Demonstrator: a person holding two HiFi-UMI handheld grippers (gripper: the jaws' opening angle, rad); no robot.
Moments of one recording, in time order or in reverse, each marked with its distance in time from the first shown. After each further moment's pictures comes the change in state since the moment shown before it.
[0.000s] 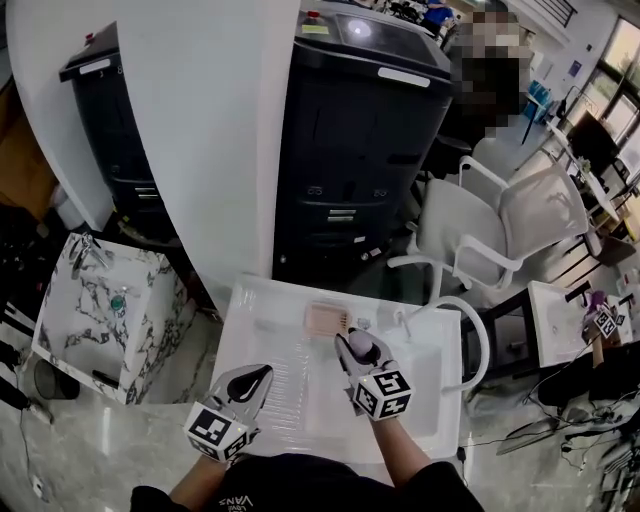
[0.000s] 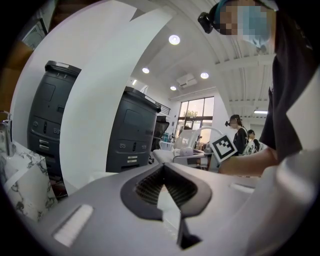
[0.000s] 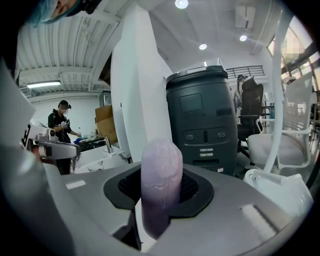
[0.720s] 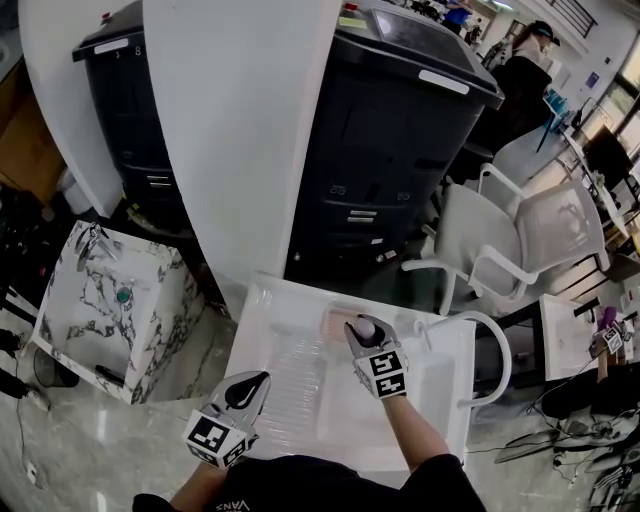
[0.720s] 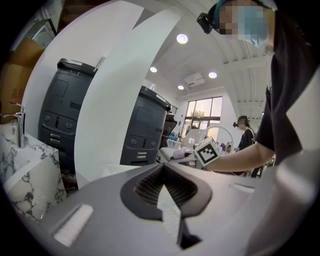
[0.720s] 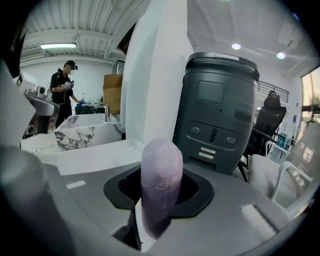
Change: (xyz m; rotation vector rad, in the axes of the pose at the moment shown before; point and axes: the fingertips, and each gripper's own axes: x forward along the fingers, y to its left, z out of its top) left arm -0.025 0.039 -0.026 -0.057 0.020 0.072; right arm 0.077 -0.023 -0.038 -0.314 0.199 -0.004
